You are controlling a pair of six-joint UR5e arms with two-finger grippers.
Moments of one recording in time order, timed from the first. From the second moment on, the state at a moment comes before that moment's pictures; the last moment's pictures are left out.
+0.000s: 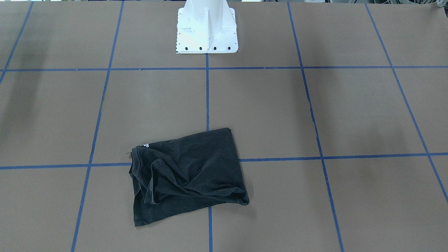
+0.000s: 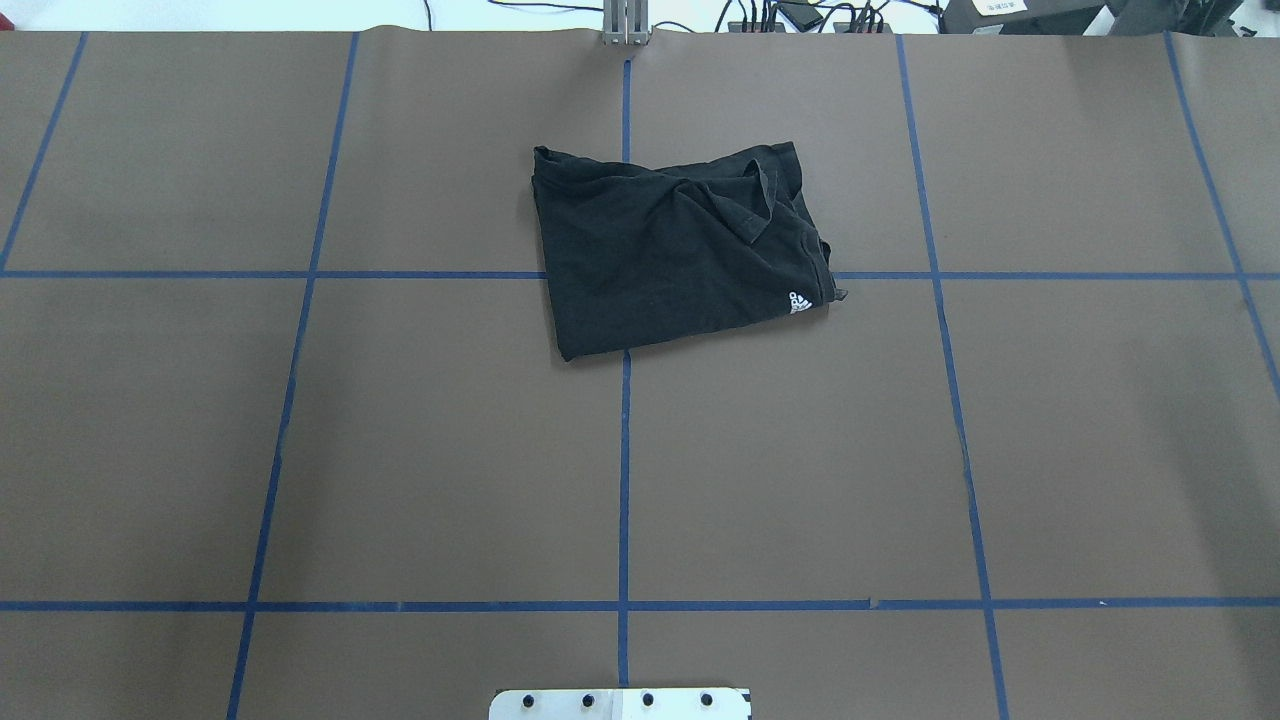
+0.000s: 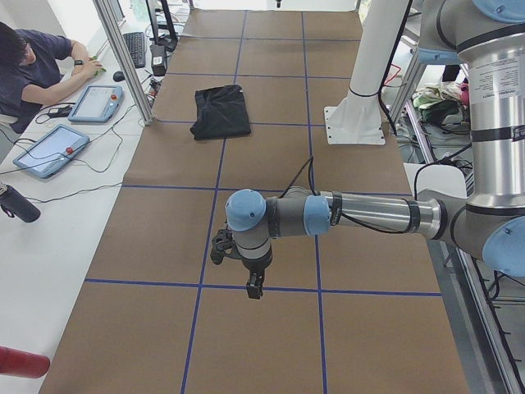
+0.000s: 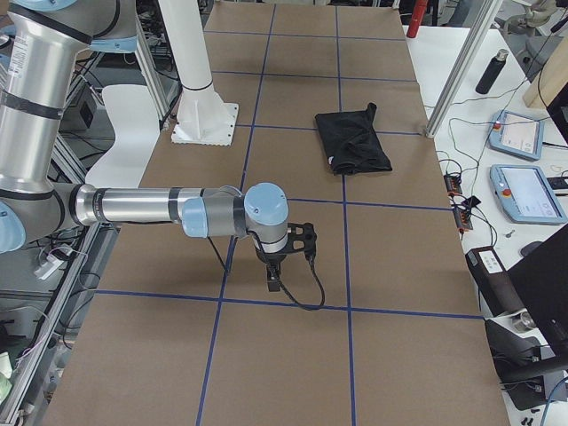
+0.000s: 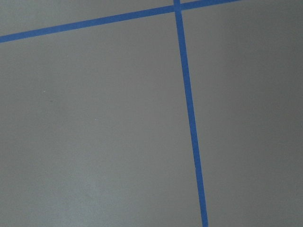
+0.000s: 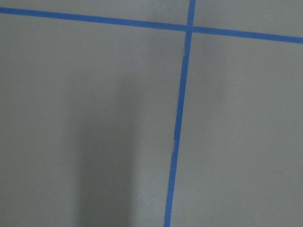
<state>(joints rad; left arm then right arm) -1.57 -1.40 -1.82 -1.39 -2.29 0.22 1.53 -1.90 1.94 -1.52 2.36 -0.01</state>
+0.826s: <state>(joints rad) -1.57 -1.41 -1.84 -1.39 -2.29 0.22 1.53 -1.90 1.93 -1.52 2.36 -0.01</state>
